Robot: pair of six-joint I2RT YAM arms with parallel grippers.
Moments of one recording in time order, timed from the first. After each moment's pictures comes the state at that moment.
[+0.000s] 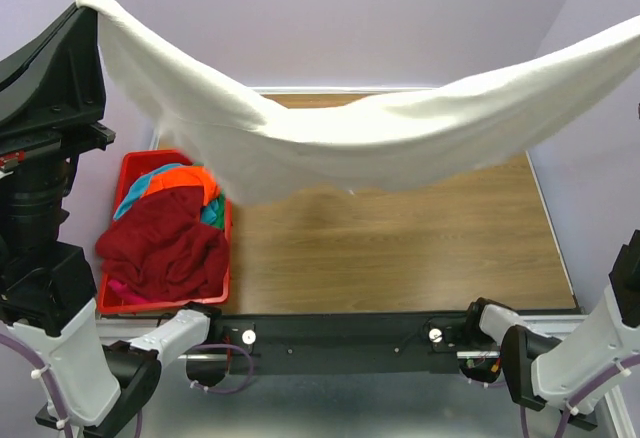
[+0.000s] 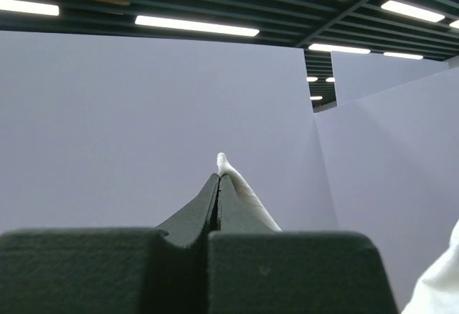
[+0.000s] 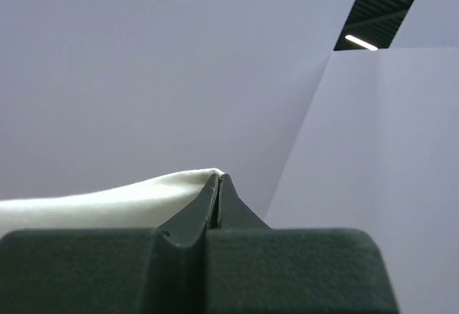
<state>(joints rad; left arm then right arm) -0.25 1.04 2.12 -0.06 0.30 -0.13 -0.37 1.11 2.30 -0.53 -0.41 -0.15</state>
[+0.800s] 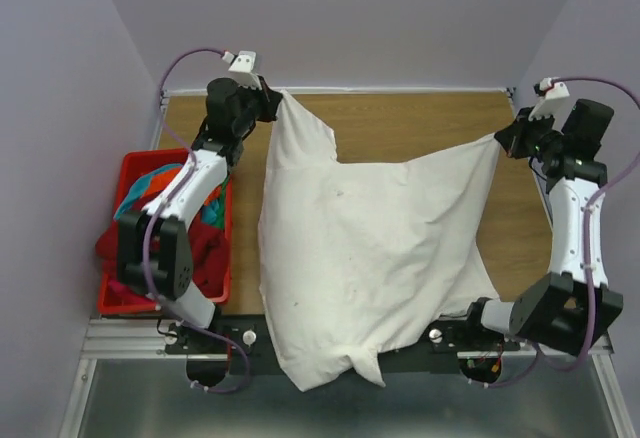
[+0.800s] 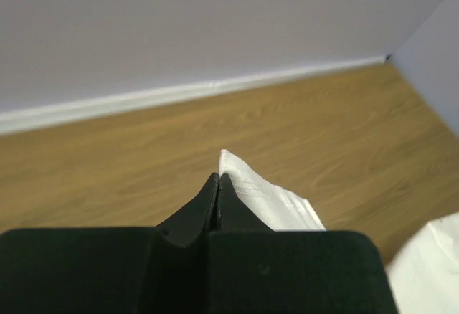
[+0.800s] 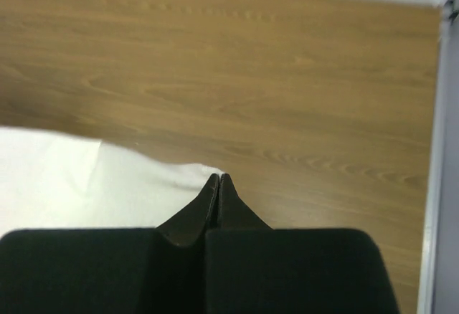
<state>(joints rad) -0.22 1.51 1.23 0.26 0.24 -0.24 -0.37 1.23 1.24 -0.43 -0.63 -0.19</state>
